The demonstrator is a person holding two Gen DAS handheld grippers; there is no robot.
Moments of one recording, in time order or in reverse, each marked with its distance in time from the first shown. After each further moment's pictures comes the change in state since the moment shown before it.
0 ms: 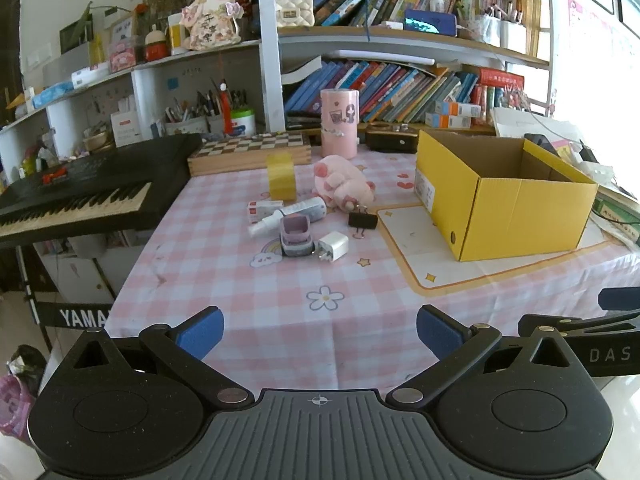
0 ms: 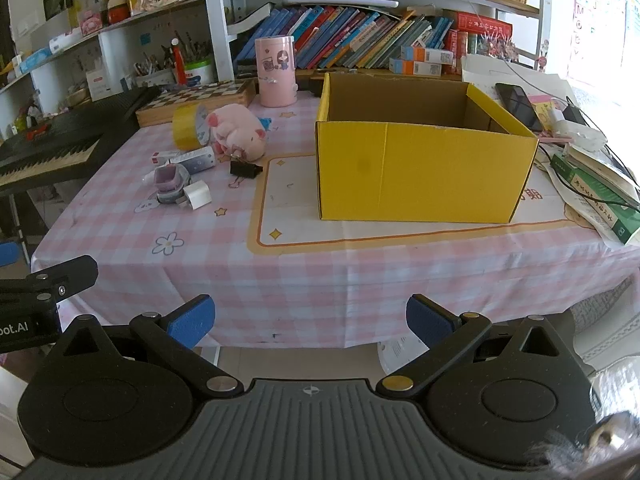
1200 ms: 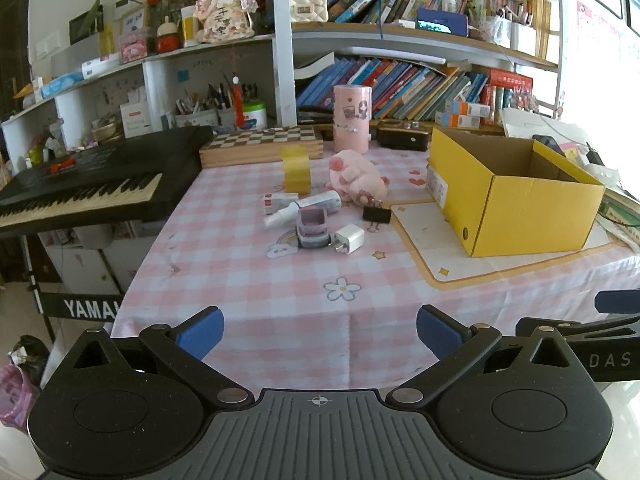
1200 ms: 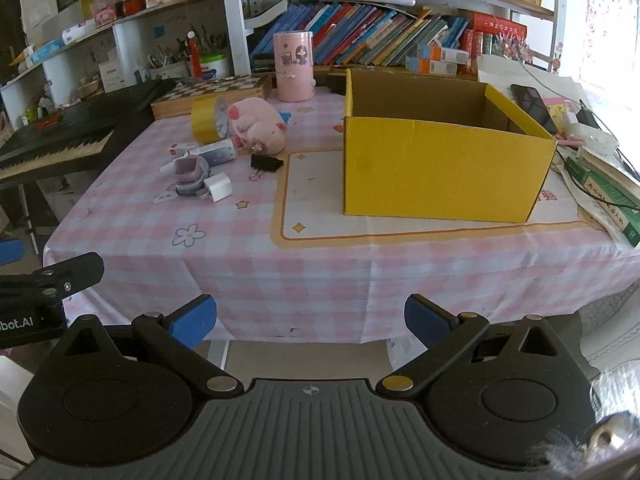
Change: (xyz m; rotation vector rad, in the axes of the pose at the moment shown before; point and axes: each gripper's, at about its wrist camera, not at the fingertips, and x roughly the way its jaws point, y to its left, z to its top) left arm -0.001 0.005 -0.001 -0.023 0.014 0.012; right arm 0.000 0.020 -0.004 -0.028 0.014 0.027
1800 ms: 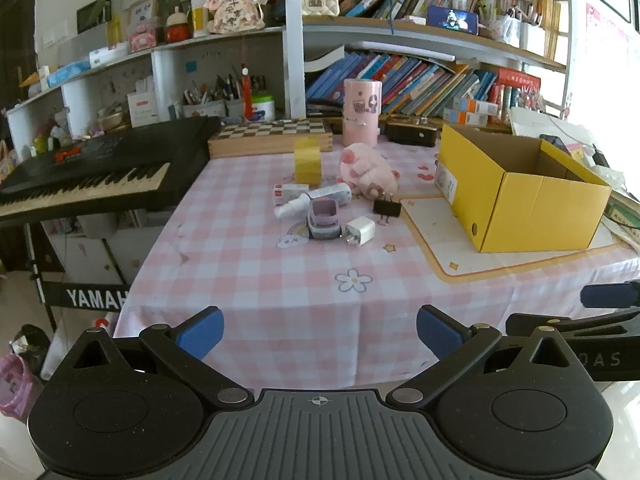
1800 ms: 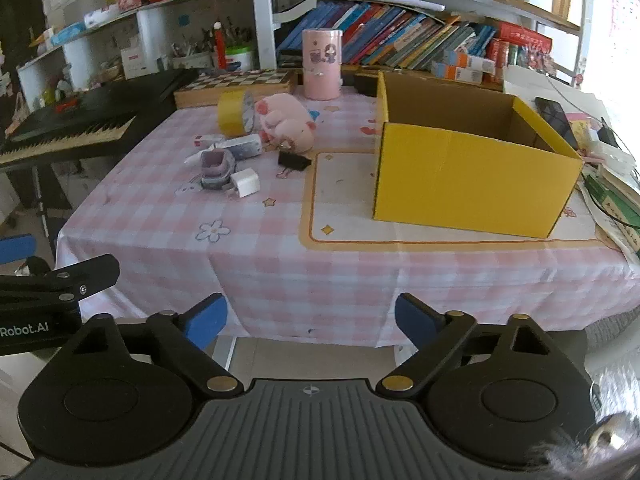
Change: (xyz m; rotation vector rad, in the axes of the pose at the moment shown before) left arm -0.002 0.019 -0.007 -0.024 0.015 0.008; right arm 0.004 0.020 0.007 -0.069 0.018 0.035
